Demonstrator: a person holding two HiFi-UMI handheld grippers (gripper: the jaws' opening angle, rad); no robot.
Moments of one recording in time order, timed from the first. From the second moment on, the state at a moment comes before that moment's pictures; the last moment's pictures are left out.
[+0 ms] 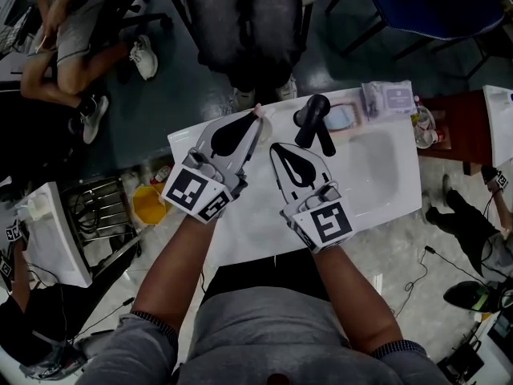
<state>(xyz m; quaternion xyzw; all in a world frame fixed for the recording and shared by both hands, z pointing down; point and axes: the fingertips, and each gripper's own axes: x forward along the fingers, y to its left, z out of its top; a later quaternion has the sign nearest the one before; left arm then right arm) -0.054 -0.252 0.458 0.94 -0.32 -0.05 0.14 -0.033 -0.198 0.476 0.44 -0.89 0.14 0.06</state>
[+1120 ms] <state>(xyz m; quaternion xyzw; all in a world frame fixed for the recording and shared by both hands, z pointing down) -0.054 -0.256 0.508 0.94 -0.31 -0.02 0.15 -0.046 -0.213 0.515 0.45 -0.88 0.15 0.08</state>
